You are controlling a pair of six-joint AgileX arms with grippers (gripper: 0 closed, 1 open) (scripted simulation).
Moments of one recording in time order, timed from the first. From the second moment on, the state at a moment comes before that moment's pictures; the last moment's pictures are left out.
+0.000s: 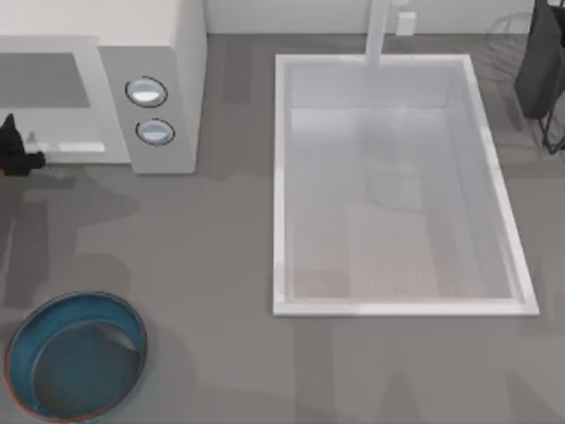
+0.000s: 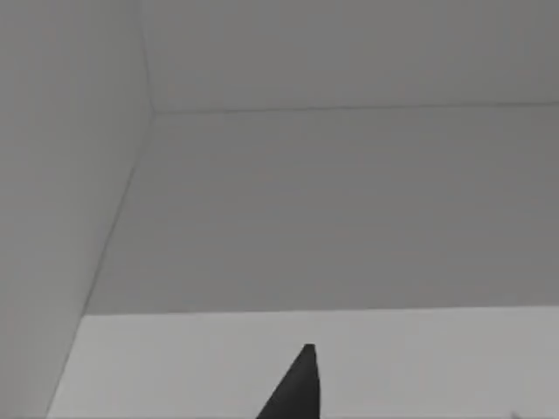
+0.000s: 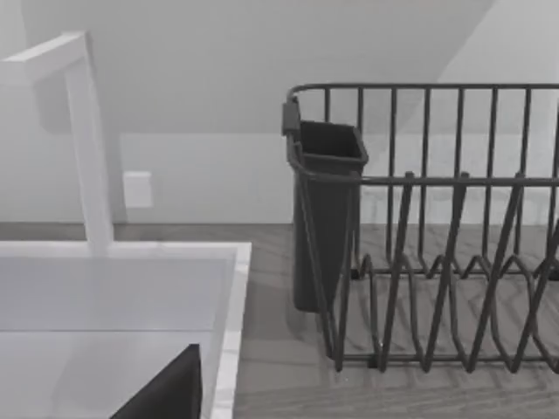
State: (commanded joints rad) left arm 0.21 2.15 0.77 1.16 0.25 0.09; right arm 0.00 0.00 0.00 0.00 0.00 0.00
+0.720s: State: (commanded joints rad) left arm 0.21 1.88 0.78 0.88 0.24 0.09; right arm 0.00 0.00 0.00 0.00 0.00 0.00
